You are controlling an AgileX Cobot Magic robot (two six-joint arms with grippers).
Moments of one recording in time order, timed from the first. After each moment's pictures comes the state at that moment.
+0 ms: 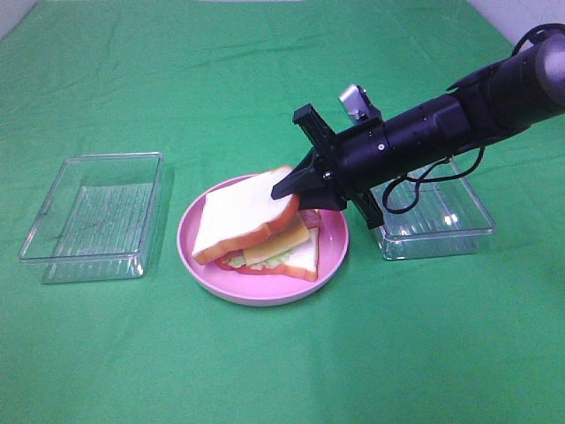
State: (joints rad) left arm -0.31 0.00 -0.50 -0.05 1.05 0.04; right arm 0.28 2.09 -1.18 1.31 0.81 -0.56
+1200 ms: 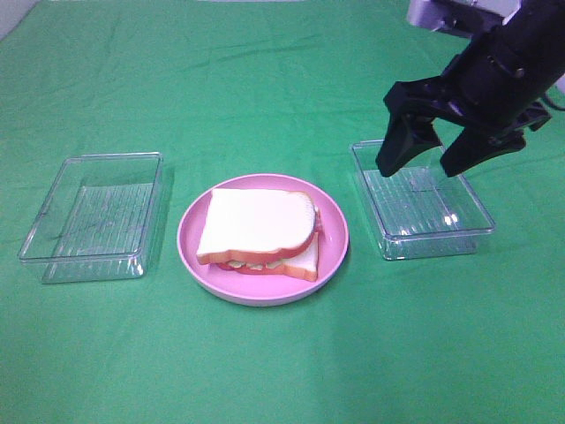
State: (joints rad) left arm -0.31 0.00 -0.50 -0.05 1.05 0.04; right arm 0.28 1.61 -1.18 0.31 0.89 -0.17
